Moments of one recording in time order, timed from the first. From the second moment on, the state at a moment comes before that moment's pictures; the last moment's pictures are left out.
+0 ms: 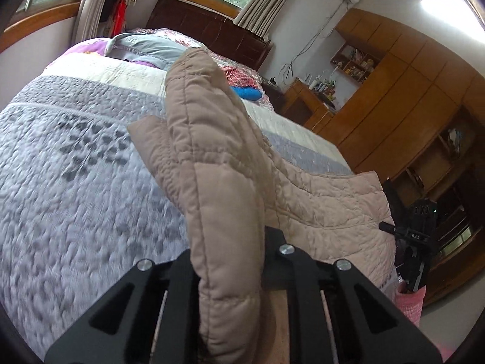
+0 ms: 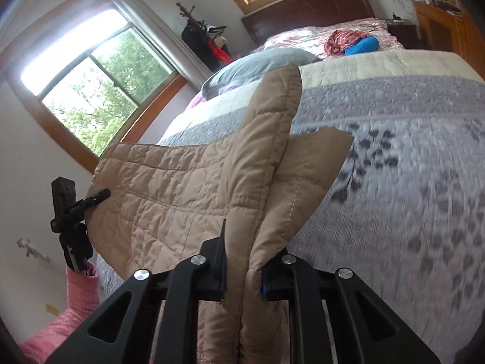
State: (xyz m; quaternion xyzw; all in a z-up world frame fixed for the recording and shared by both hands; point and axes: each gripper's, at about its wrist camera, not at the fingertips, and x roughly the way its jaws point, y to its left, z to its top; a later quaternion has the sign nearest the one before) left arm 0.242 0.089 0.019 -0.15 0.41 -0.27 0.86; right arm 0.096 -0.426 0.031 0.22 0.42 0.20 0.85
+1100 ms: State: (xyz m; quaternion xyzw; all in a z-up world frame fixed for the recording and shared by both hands) left arm 0.203 0.128 -0.109 -0.11 0.48 -0.17 0.86; right arm 0.042 -0.422 -0.094 0.23 0.51 0.14 0.82
